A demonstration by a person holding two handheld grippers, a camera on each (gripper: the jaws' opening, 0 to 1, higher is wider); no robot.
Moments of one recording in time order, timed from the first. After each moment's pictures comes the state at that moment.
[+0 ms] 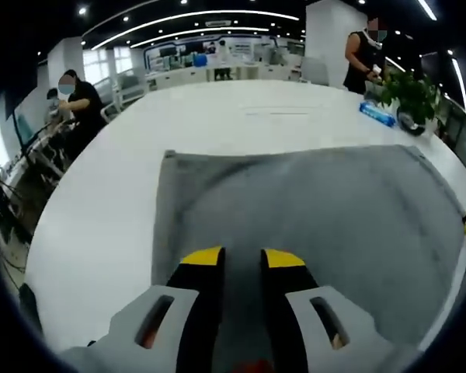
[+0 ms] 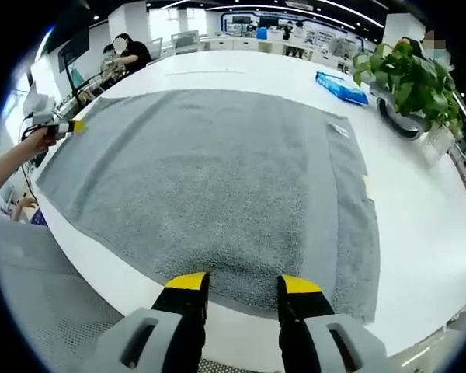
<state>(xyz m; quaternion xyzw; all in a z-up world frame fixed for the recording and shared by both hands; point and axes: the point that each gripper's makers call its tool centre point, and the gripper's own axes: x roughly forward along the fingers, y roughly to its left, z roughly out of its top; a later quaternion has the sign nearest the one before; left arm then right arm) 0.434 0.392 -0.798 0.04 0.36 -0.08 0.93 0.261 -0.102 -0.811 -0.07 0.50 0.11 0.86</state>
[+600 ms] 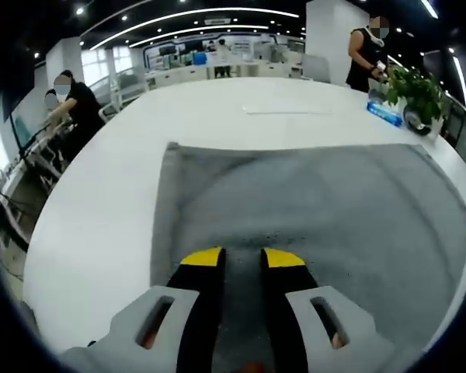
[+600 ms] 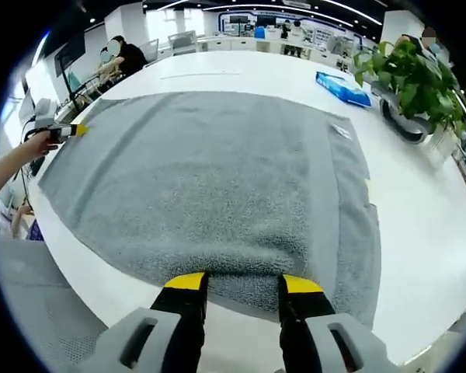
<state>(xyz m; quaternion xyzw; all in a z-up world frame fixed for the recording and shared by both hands) 0.473 0.392 -0.790 0.04 0.34 -0.08 0.93 0.296 -0.100 -0.811 -0.06 0.50 0.11 0.86</state>
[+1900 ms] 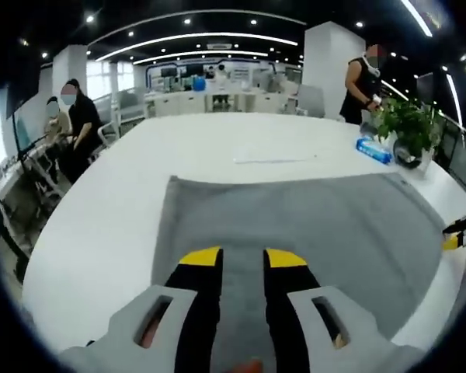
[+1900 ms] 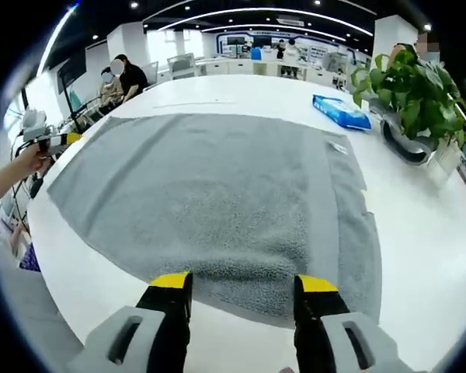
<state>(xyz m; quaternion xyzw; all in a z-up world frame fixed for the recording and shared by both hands) 0.458 0.357 -0.709 -0.01 0.25 -0.10 0.96 0.350 -0.099 -0.785 -0.04 0.41 0.12 0.90</state>
